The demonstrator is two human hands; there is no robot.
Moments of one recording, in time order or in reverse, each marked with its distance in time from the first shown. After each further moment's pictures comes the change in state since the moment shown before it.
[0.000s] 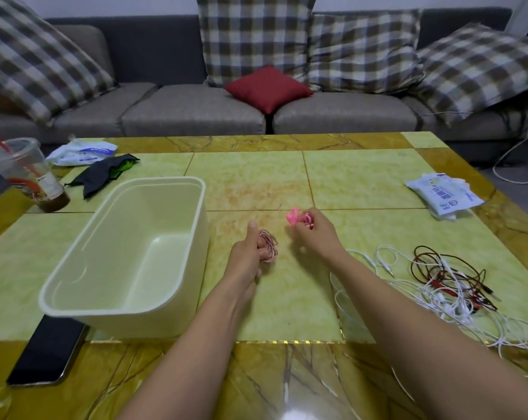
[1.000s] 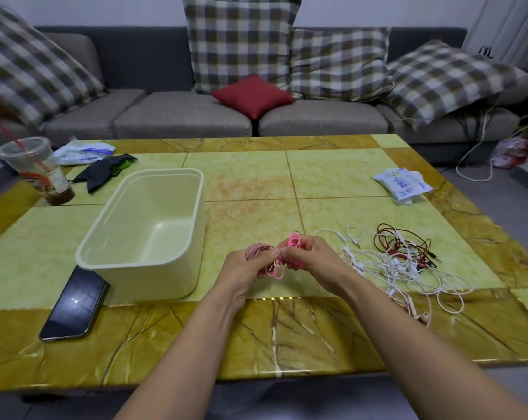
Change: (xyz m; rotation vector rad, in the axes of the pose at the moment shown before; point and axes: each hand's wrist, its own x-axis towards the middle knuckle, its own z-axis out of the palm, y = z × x) left_hand -0.093 -0.011 -0.023 0.093 -0.214 0.009; right_hand -0.128 -0.018 -0.039 0.358 -0.387 0.004
